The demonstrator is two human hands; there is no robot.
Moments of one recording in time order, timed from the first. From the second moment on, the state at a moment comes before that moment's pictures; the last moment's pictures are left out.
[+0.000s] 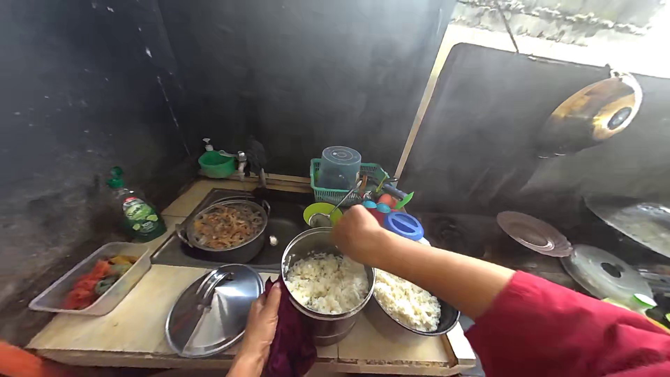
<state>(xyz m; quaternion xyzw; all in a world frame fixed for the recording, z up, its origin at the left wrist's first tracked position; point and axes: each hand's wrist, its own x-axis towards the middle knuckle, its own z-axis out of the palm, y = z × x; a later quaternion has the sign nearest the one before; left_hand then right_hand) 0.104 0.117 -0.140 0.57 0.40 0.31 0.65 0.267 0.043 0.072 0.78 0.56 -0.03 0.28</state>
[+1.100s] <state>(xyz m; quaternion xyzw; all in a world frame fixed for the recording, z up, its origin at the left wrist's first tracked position) 0.114 0.103 -0.149 0.54 0.41 0.37 0.64 0.321 0.036 -0.058 0.73 0.64 -0.24 0.00</state>
